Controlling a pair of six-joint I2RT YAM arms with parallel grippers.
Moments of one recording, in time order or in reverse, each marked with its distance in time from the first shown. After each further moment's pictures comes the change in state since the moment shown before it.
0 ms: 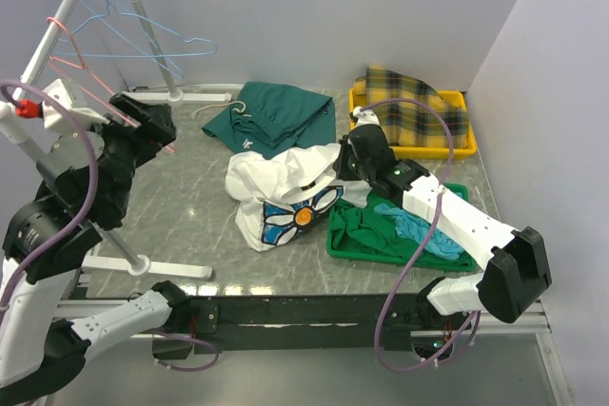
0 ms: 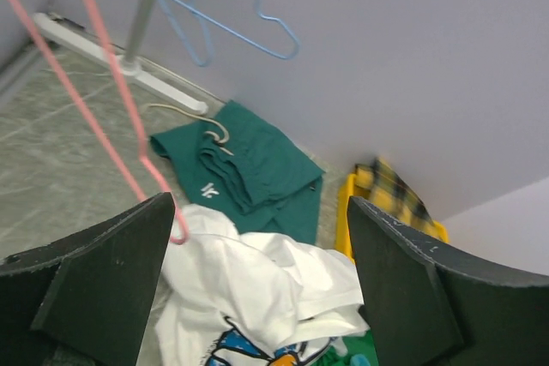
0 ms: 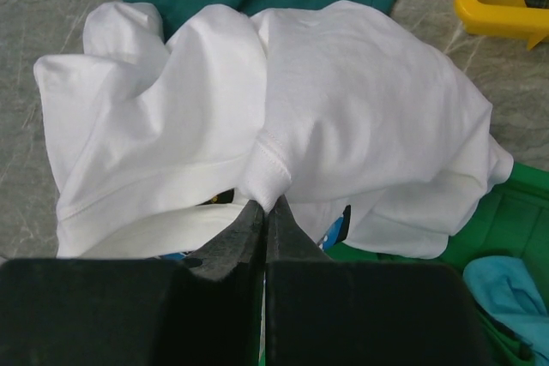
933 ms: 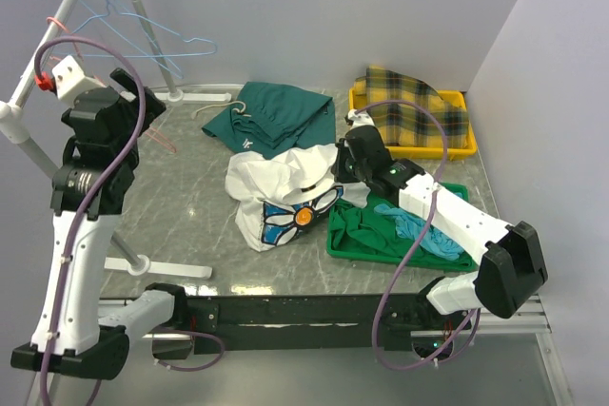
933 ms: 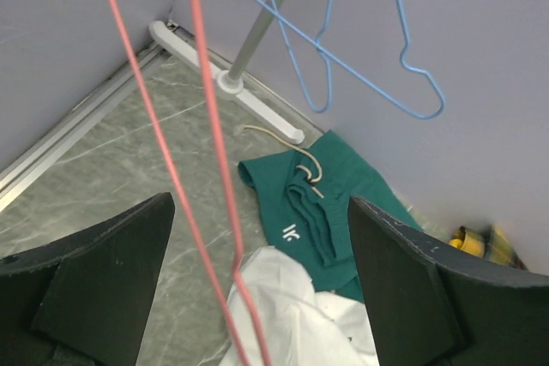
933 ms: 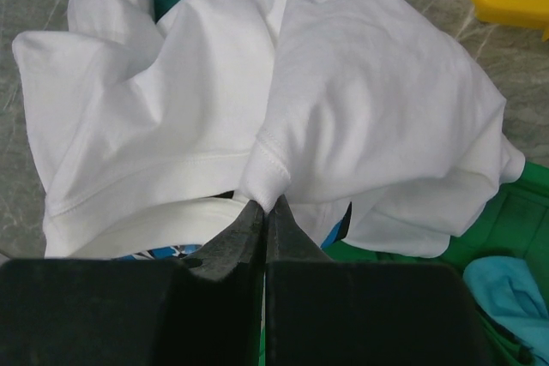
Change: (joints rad) left arm 0.519 0.113 -0.138 0.145 0.257 0.062; right arm 0.002 0.031 -0.004 -0.003 -0.023 -0.022
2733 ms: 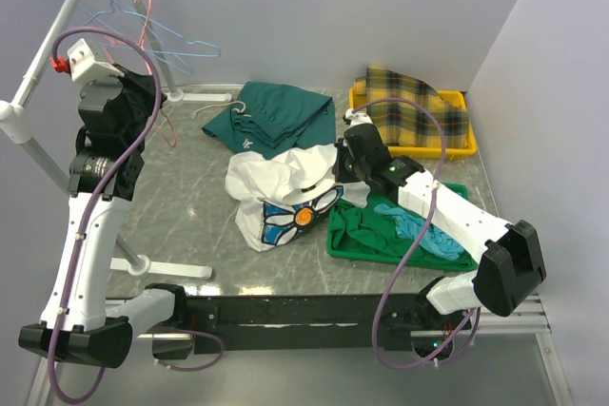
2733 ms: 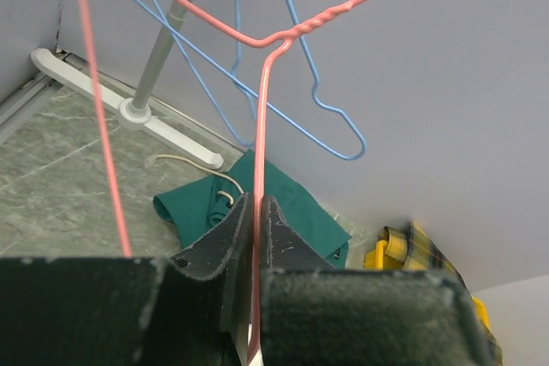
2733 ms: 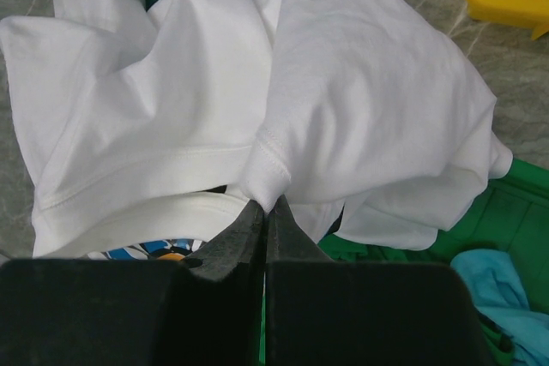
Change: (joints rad) left arm 0.036 0.064 -0.076 0.314 0.200 -0.004; right arm 0.003 0.012 0.034 -0.053 0.003 -0.033
